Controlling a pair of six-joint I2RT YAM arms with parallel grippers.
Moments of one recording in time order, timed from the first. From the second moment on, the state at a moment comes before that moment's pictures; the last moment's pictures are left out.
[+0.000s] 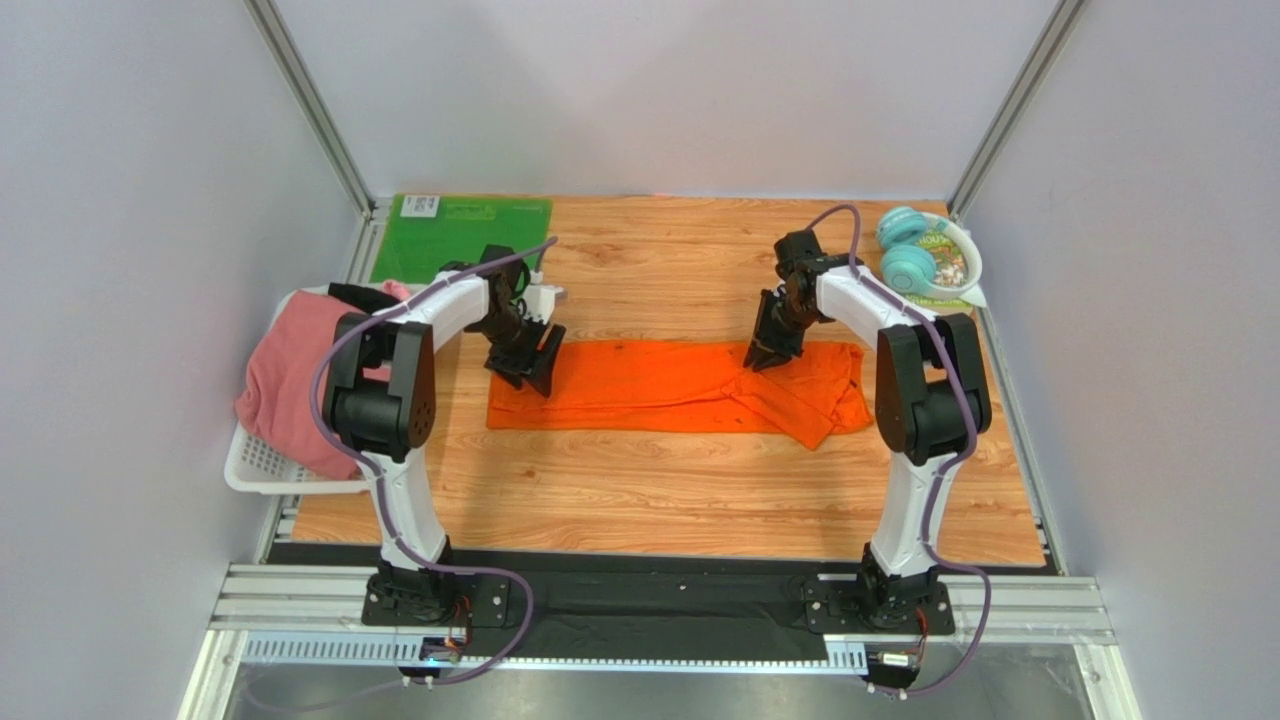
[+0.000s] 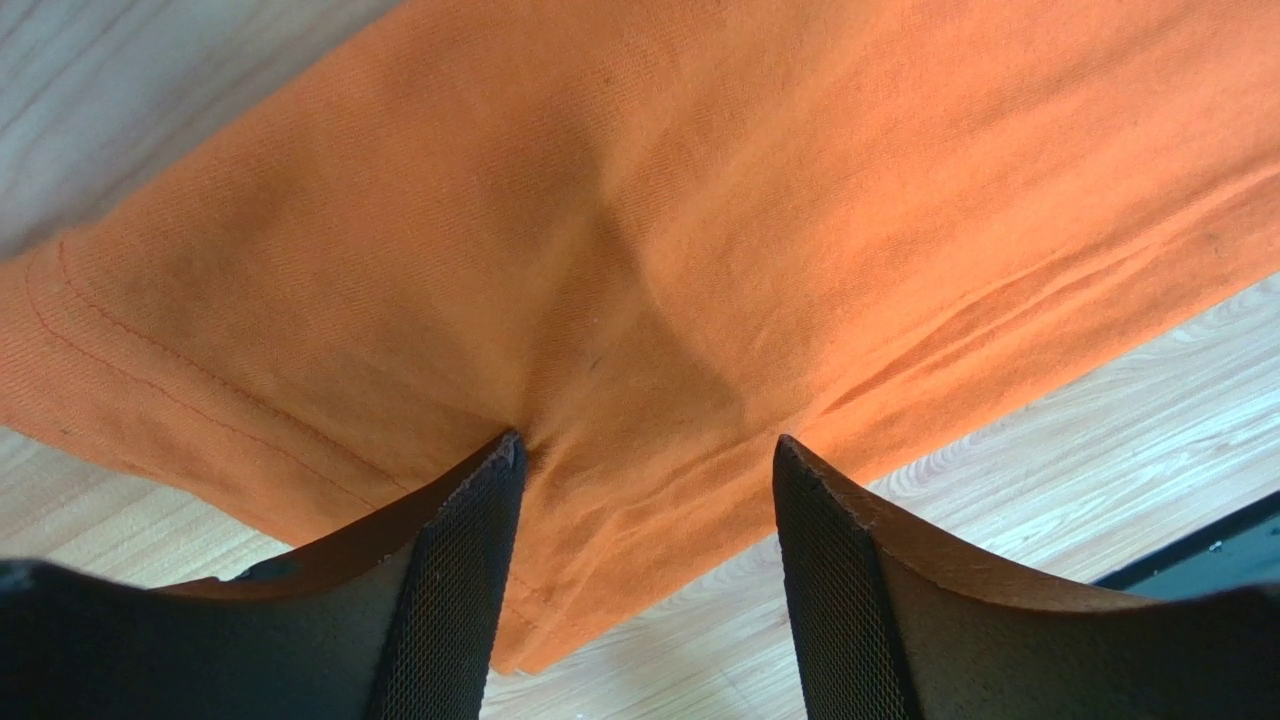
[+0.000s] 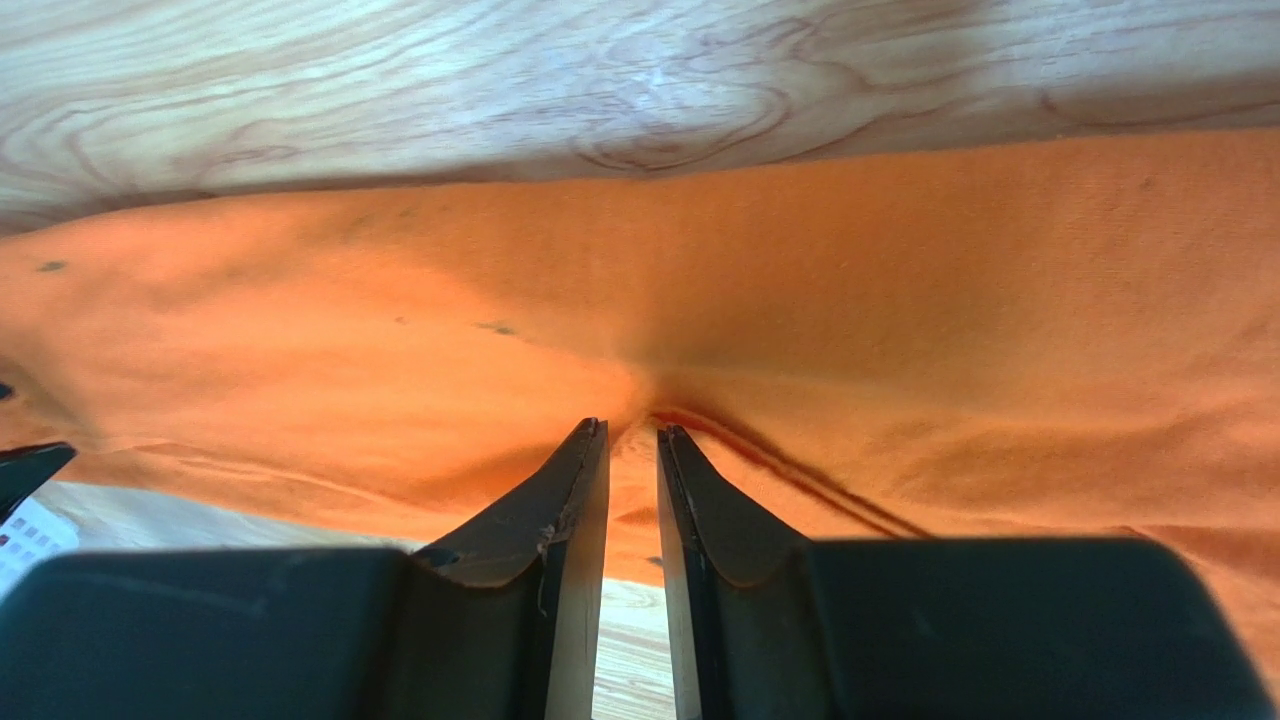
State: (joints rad) left arm -0.19 1.95 1.37 -0.84 0.32 0.23; right arm 0.22 1.96 1.44 -0.75 -0.24 0.53
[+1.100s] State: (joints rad) left arm -0.19 1.92 1.33 -0.83 0.30 0.24; right arm 0.19 1.98 1.44 -0.75 -0.26 0.52
